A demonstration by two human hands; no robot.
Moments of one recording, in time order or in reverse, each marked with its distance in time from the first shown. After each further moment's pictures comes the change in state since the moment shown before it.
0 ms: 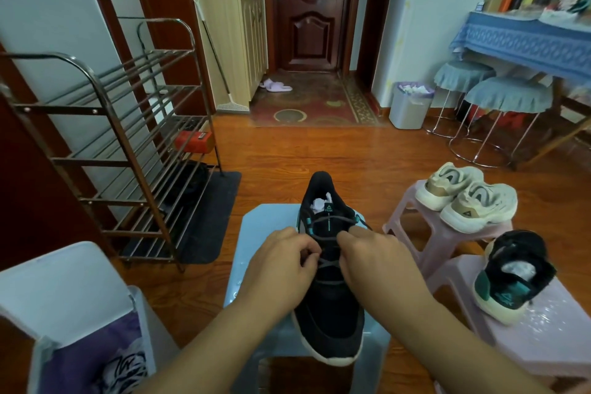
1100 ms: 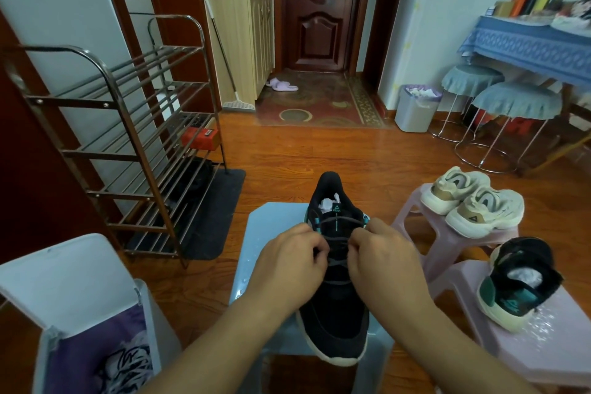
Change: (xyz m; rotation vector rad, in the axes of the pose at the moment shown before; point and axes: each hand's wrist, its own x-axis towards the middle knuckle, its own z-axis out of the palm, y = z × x) left_hand 0.004 0.004 0.000 0.069 0.059 0.044; right_hand 0.002 -0.008 0.006 0.082 0.117 0.187
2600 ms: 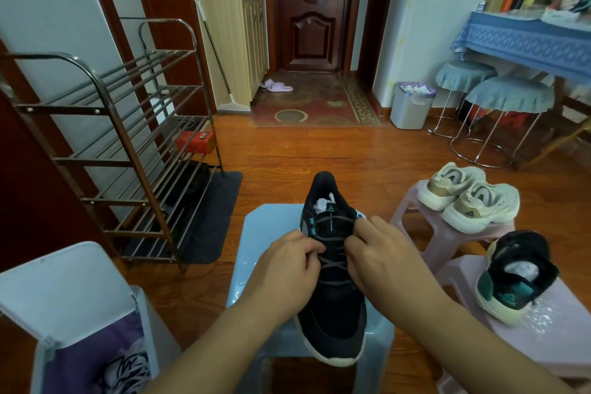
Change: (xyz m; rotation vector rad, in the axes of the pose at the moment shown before) left_hand -0.004 -0.005 0.004 -0.111 -0.083 -0.048; right_hand 0.000 0.023 -0.003 -0.105 0.019 -0.401
